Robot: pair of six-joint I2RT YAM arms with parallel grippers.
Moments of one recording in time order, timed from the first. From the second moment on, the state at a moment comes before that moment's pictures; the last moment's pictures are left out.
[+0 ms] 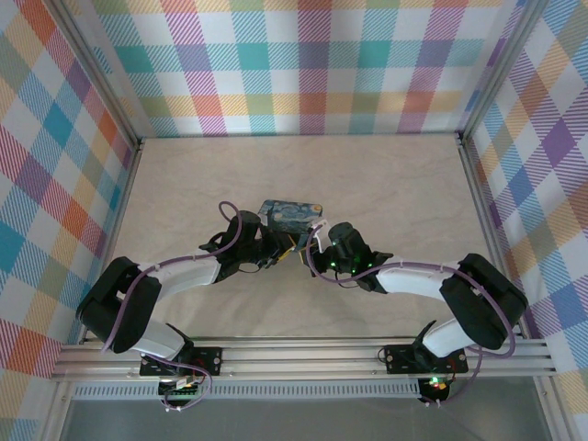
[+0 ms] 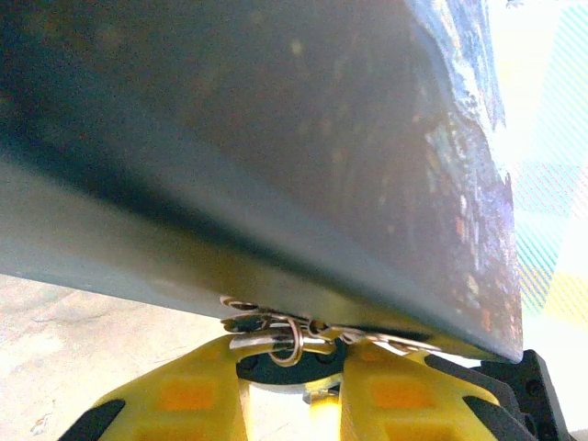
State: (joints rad) left arm -0.61 1.46 0.65 0.16 0.36 -1.24; right arm 0.81 1.47 0.60 0.30 -0.18 0.31
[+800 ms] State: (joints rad) left arm -0.61 1.47 0.65 0.15 0.33 -1.26; right arm 0.80 1.51 0.60 0.35 -0.20 0.32
